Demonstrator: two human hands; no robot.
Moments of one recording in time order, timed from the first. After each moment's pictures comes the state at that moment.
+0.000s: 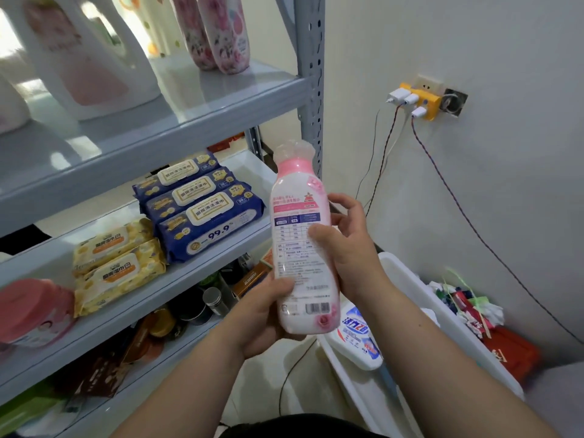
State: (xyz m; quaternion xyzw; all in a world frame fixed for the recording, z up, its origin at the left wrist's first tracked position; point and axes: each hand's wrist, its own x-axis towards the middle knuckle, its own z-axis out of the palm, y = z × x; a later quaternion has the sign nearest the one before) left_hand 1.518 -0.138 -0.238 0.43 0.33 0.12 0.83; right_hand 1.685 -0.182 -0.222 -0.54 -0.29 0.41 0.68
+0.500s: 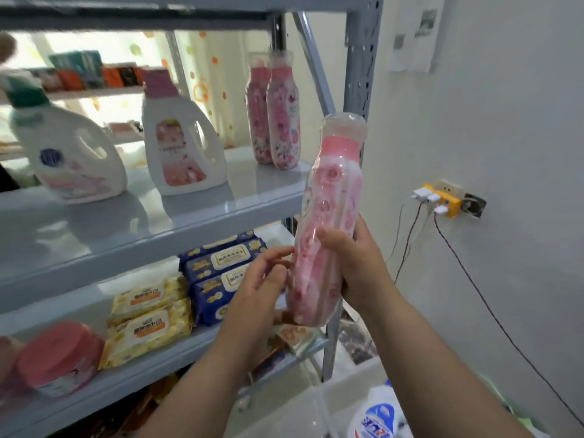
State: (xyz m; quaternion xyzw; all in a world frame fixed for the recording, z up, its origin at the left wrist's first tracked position) left_hand 1.514 -0.100 -0.122 0.56 0.33 0.39 0.65; right_hand 1.680 -0.119 -0.107 -0.41 -0.41 0.42 0.70
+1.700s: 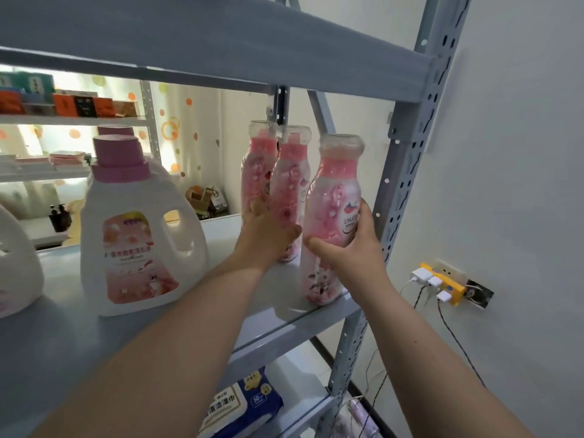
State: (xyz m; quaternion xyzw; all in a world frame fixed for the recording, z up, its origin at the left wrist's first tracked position) left_hand 1.649 0.234 -0.020 0.75 0.43 0.36 0.34; right_hand 1.757 0.099 -0.024 -0.64 -0.45 0.11 0.61
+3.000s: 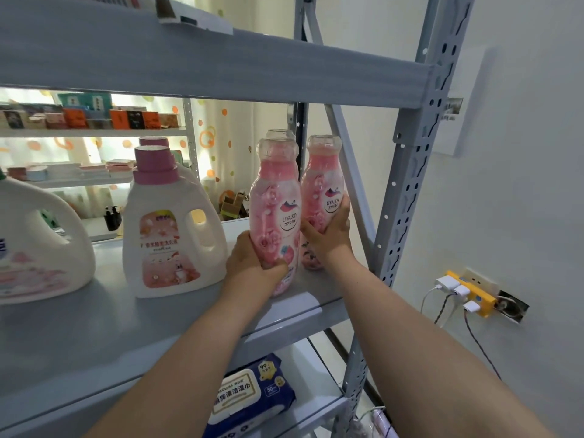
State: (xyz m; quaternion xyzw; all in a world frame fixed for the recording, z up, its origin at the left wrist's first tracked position) left_hand 1.591 0.181 -0.059 0.71 0.45 0.42 0.33; right_hand 1.774 0.192 -0.048 -0.66 -0.45 0.14 0.59
